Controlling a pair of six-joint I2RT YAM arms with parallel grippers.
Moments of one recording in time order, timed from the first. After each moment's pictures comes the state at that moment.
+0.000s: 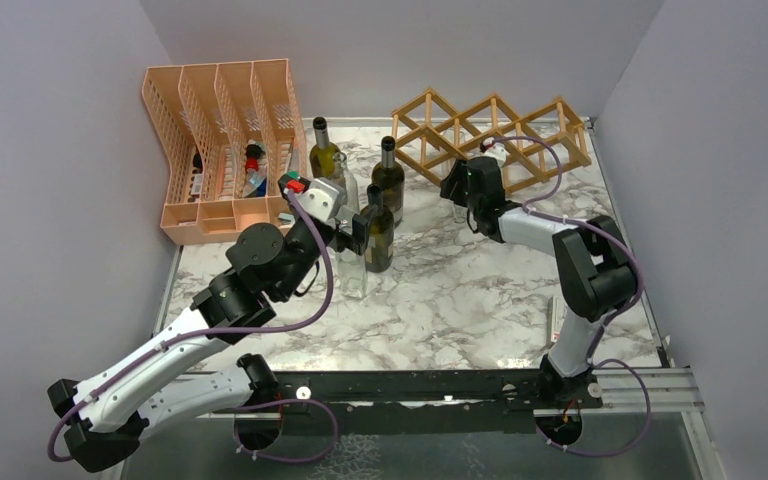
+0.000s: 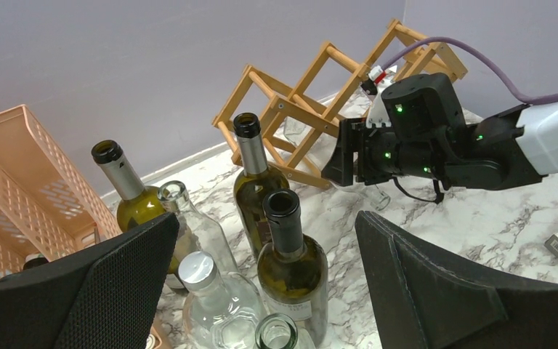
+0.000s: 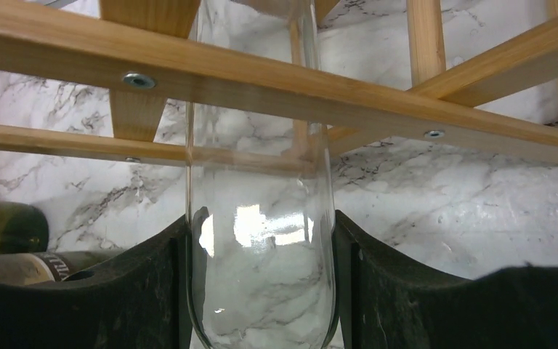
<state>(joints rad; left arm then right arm) -0.93 0.80 0.95 -0.05 -0.37 0.13 0.40 1.80 1.02 0.32 0.25 0.51</state>
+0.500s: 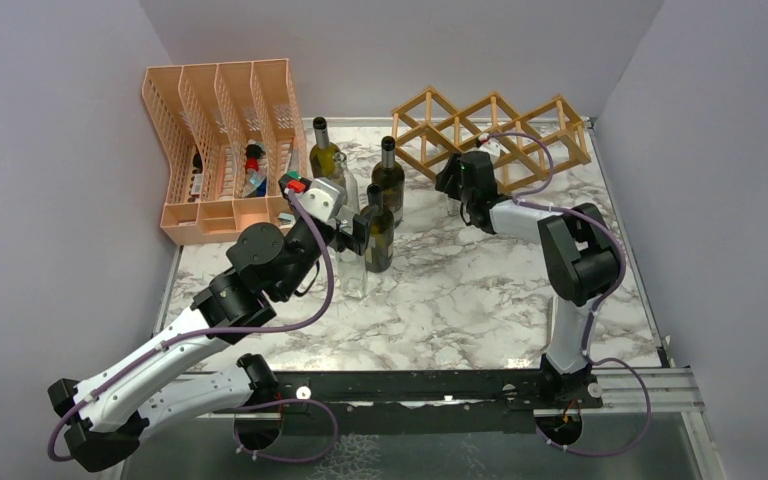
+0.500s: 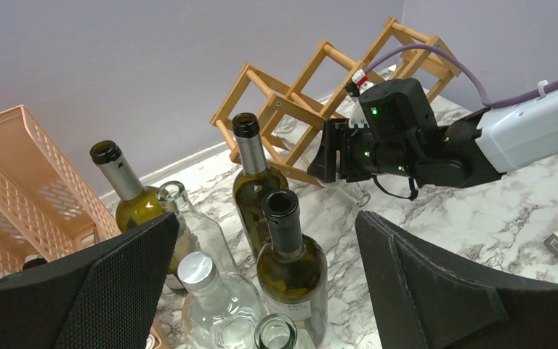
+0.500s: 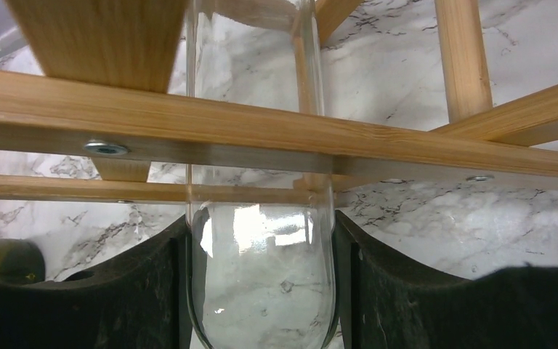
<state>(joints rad) -0.93 0.80 0.95 -0.05 -0.37 0.13 0.38 1.94 1.14 0.36 0.25 0.54</state>
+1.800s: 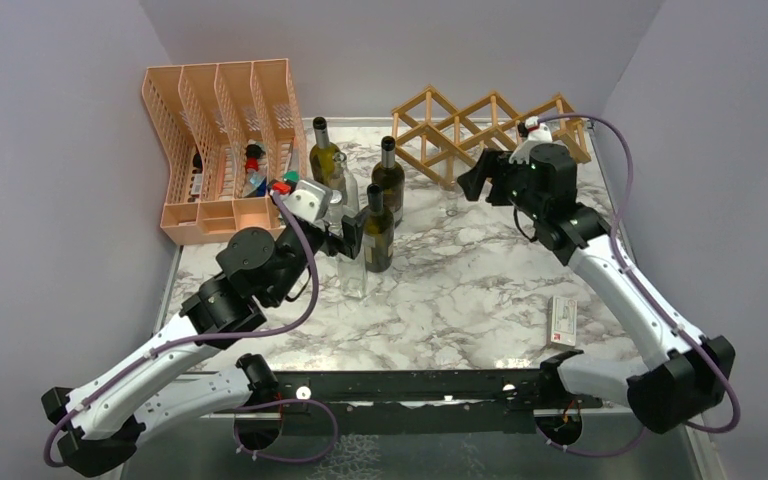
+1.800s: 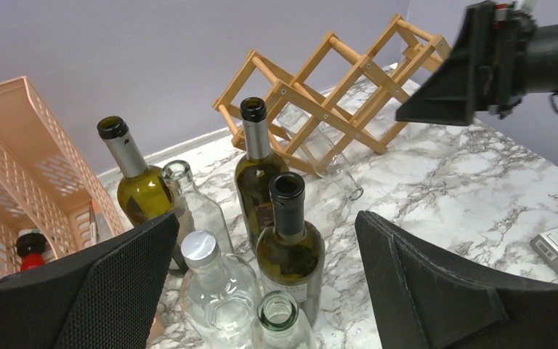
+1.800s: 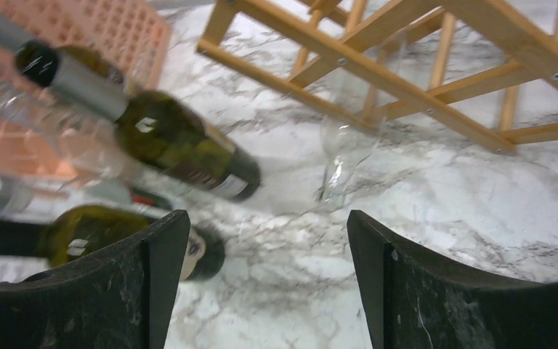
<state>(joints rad) -0.93 0.76 0.95 -0.12 -0.40 0.08 0.38 1.23 1.09 -0.21 0.04 0.37</state>
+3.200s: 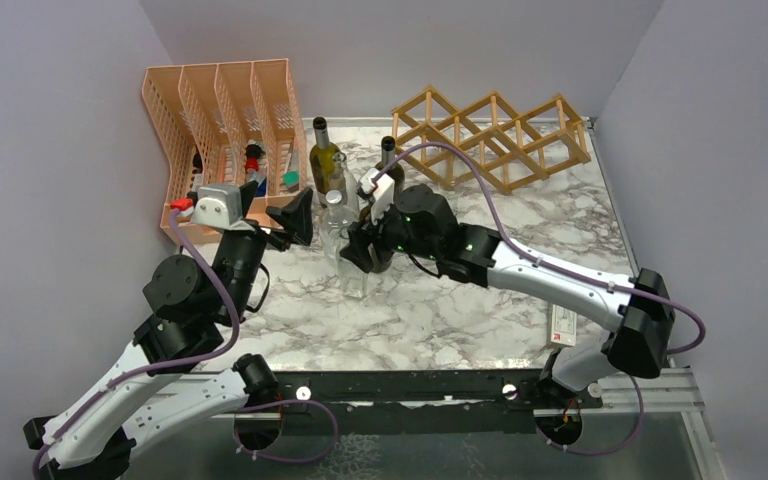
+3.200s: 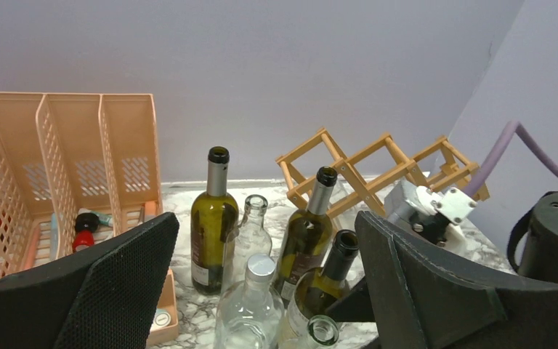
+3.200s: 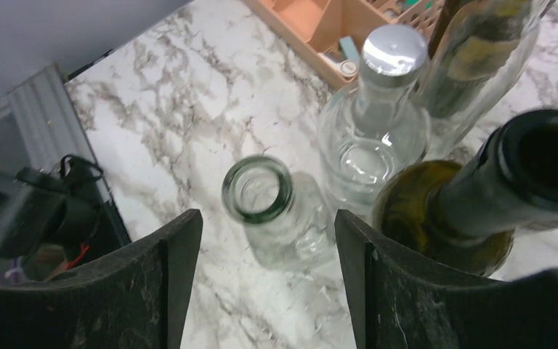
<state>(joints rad) -0.93 0.59 0.99 -0.12 -0.64 0.00 1.02 1.47 1.24 -0.14 -0.06 0.13</state>
